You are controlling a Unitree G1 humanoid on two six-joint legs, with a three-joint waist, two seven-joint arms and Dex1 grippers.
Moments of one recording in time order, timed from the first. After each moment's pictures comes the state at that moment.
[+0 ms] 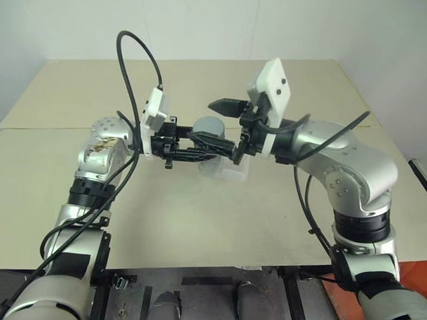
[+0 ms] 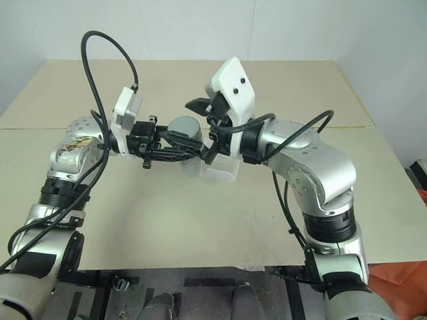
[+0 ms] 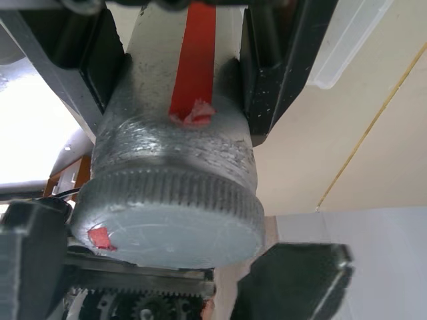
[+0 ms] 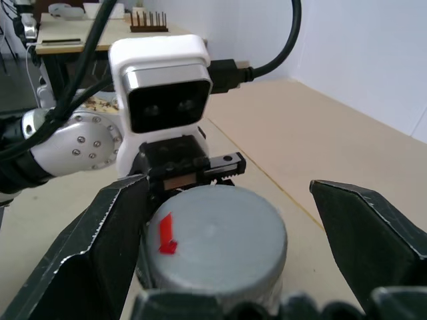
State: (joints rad) left arm -0.90 0.49 -0.04 0.38 -0.45 0.24 -1.49; right arm -0.90 -0.42 0.11 -0.34 0.57 0.89 0.60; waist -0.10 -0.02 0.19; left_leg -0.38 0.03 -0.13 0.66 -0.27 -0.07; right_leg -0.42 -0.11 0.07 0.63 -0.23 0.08
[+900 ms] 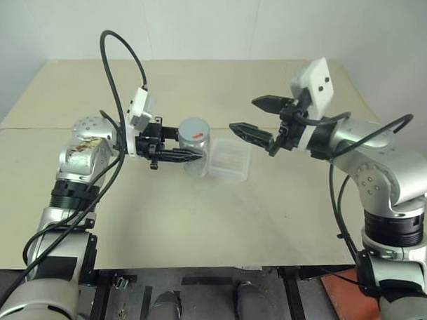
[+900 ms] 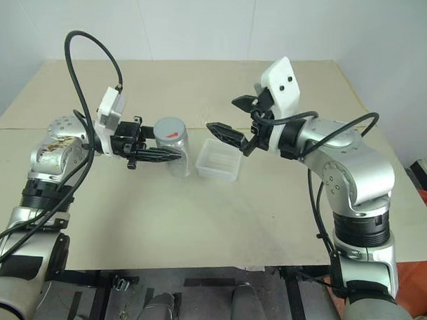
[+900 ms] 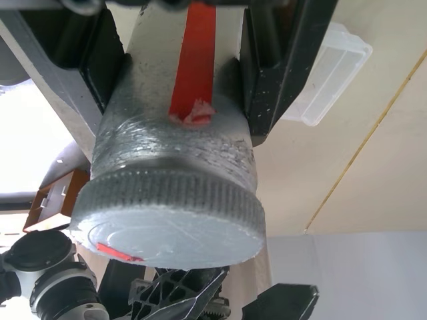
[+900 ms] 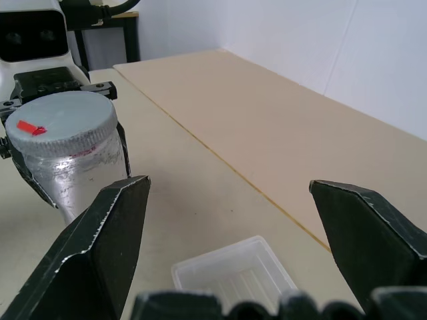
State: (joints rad) left arm -0.86 0.58 -0.02 0.36 -0.46 0.27 -1.50; right arm -0.81 -0.59 -0.02 -0.34 0.58 0.88 0.65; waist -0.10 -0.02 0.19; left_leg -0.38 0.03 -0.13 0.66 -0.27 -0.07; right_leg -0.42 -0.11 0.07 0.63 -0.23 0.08
